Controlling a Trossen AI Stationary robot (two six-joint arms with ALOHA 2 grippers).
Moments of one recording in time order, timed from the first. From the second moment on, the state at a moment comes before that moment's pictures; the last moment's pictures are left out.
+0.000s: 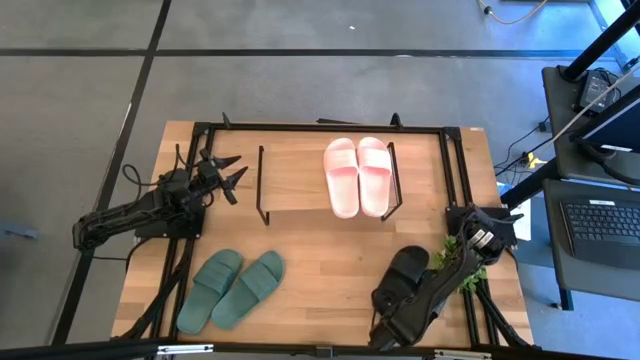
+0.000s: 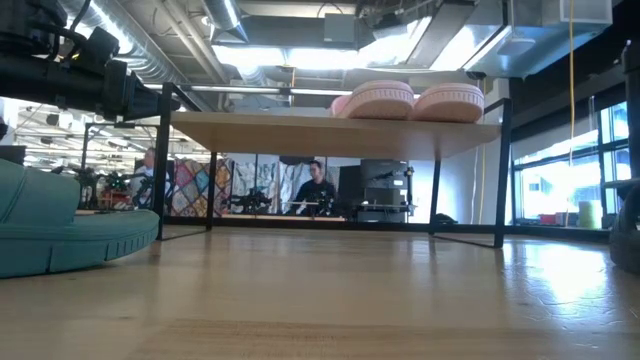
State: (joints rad) left arm 0.38 0.01 0.03 0.00 -0.27 0.09; right arm 0.80 2.17 1.71 -1.57 -0.26 1.57
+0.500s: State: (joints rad) left arm 0.38 0.01 0.03 0.00 -0.27 0.09; right arm 0.82 2.23 1.63 -1.58 -0.26 1.57
